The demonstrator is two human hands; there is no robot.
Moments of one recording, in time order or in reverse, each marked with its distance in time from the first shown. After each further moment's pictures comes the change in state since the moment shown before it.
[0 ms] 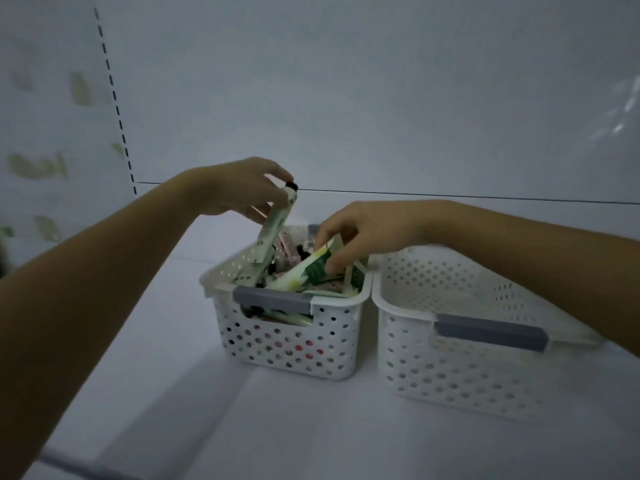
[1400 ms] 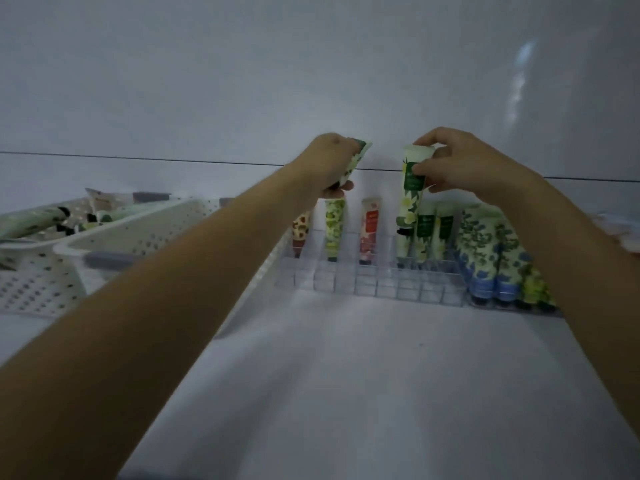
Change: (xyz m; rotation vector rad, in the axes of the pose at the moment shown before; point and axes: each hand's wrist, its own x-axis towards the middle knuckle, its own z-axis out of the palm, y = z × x) left_hand 0.017 0.268 0.288 -0.490 0.157 0.074; right_hand -0.292 0.221 -0.081 0.372 0.730 0.386
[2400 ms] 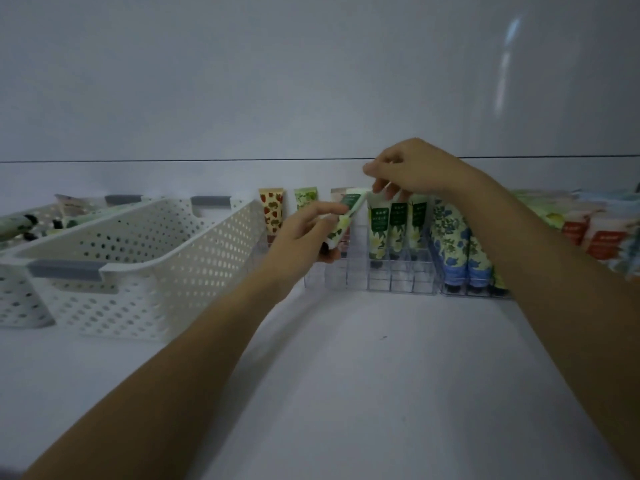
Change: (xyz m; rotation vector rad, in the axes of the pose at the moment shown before) left_hand -0.043 -0.080 0.039 -0.174 -0.108 0.170; right_hand 0.000 0.021 0.006 -0.131 -0.106 -0.070
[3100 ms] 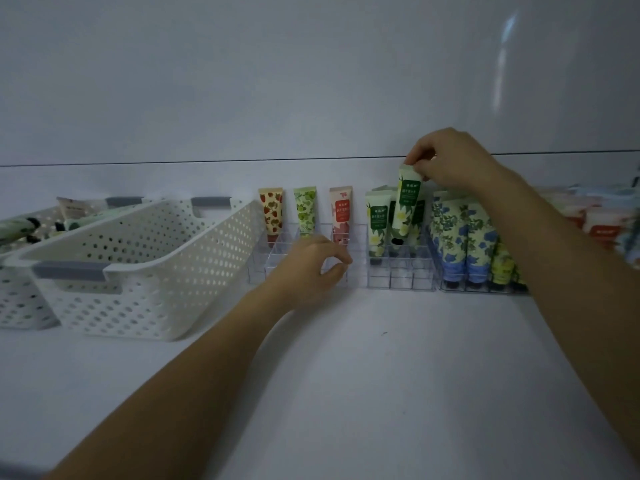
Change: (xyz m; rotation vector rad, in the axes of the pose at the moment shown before) left_hand 0.000 -0.029 -0.004 0.907 -0.212 0.177; right_hand -0.004 0.023 -0.024 -0.302 0.231 0.048
